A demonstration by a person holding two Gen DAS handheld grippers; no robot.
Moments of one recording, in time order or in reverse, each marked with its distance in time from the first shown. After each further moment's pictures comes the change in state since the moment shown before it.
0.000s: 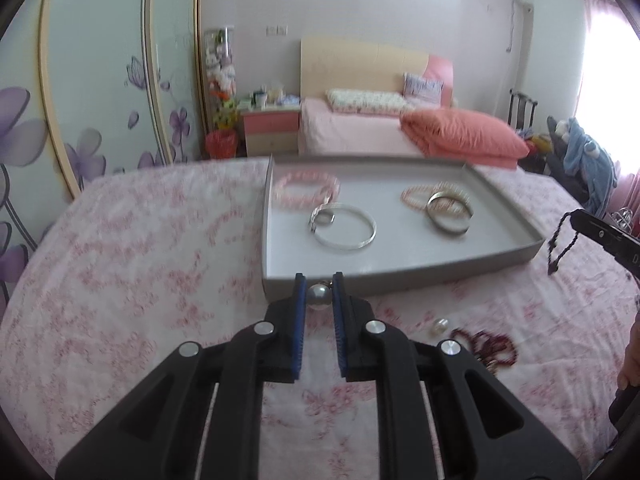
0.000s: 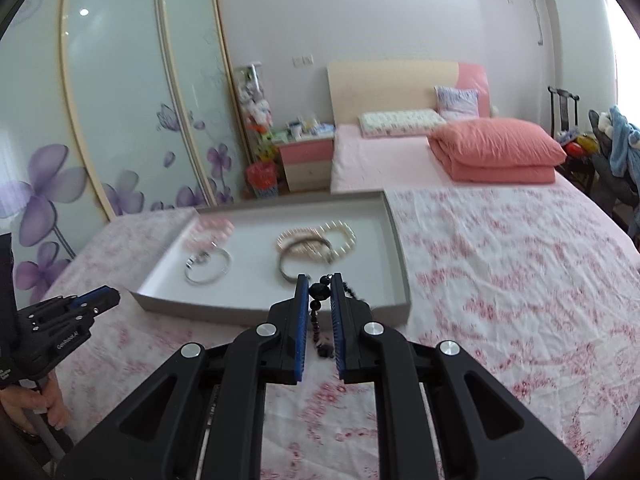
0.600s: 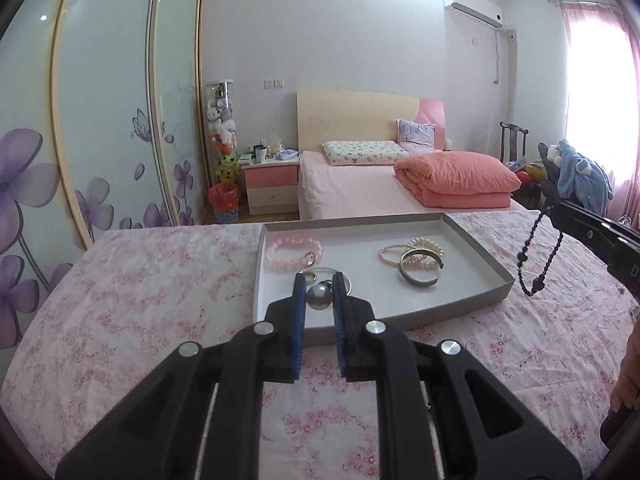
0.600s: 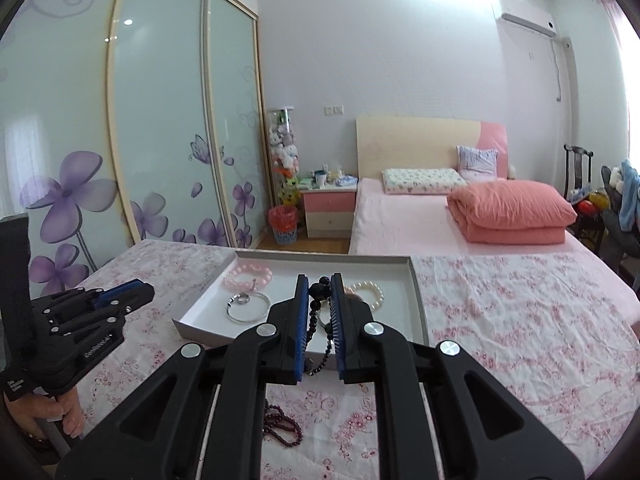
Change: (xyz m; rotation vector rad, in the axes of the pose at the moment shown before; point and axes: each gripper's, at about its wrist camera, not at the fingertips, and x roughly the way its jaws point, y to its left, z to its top) left arm -0.044 -0.031 0.014 0.038 -0.181 0.019; right arm -0.048 0.026 0.014 -0.109 -0.181 0.056
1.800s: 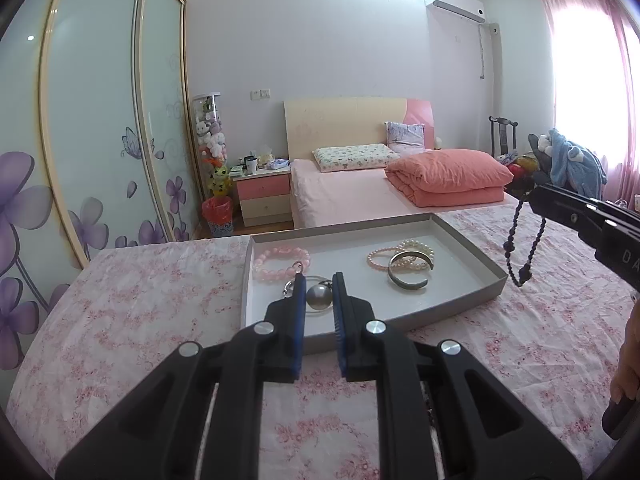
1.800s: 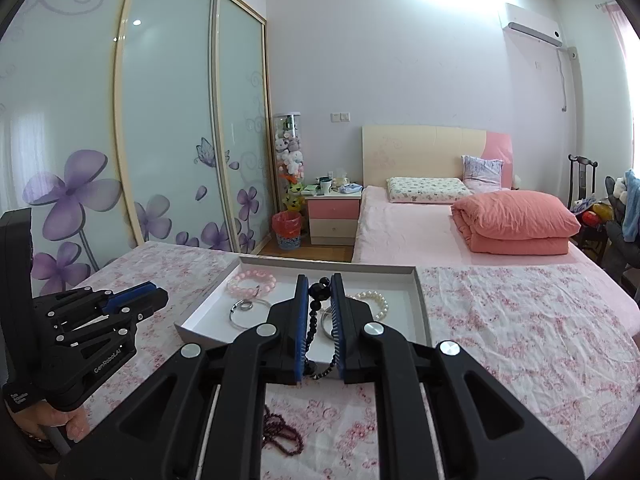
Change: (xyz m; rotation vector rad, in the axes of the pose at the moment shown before) left arm 0.004 -0.012 0.001 0.062 -0.022 -0.015; right arm -0.001 0.005 0.002 -0.021 -0.027 0.008
